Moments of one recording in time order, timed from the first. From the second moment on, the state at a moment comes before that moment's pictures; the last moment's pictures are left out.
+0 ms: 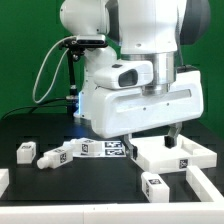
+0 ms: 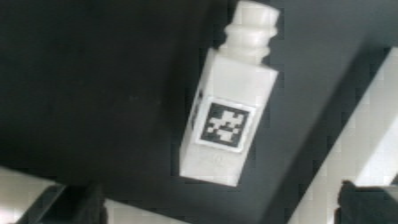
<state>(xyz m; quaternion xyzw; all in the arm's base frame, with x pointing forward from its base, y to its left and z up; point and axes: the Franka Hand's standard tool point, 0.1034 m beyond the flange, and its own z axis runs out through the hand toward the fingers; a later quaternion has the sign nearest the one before) 0.589 0.054 0.086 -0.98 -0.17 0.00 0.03</state>
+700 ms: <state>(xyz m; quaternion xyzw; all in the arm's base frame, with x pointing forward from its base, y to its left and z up) 0.592 0.066 0.021 -1.00 -0.06 -0.01 0.03</state>
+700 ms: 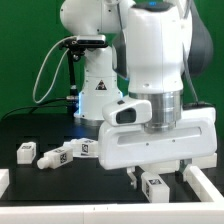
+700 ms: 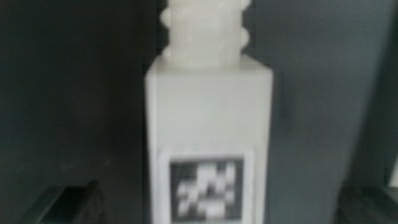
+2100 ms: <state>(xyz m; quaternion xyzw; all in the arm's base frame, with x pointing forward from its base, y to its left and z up) 0.558 -0.073 0.009 -0.99 -0.13 -0.01 0.00</state>
